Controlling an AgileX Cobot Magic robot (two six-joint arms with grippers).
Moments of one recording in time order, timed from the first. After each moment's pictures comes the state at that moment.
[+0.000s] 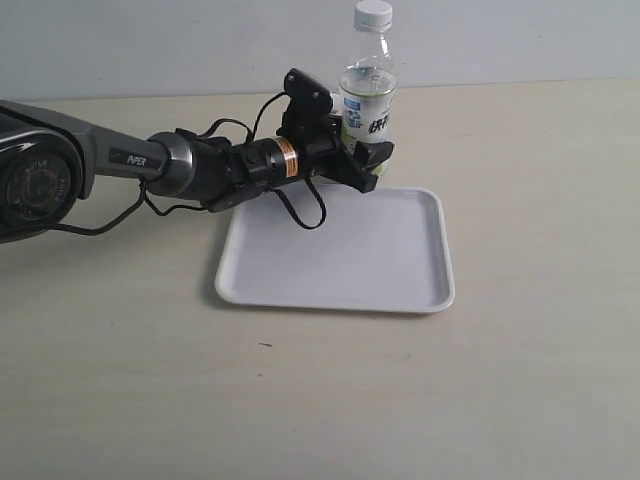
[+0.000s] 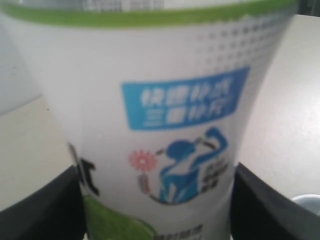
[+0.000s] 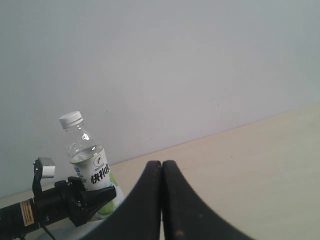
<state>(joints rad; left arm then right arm) -0.52 2.59 -1.72 0.72 -0.67 -0.50 -0.08 0.01 0.00 0.03 0.06 0.30</state>
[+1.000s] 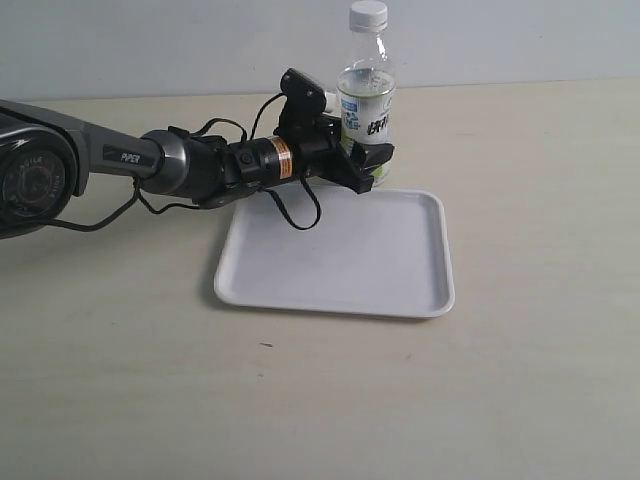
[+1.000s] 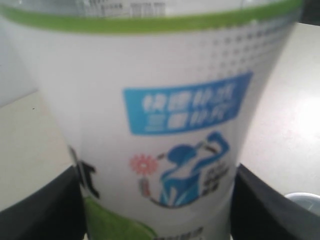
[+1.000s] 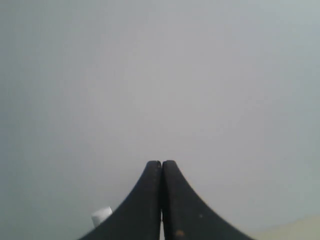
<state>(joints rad) -0.50 2.59 -1.72 0.81 -0.72 -0.59 -0.08 0.01 0.00 0.03 -0.29 0.33</state>
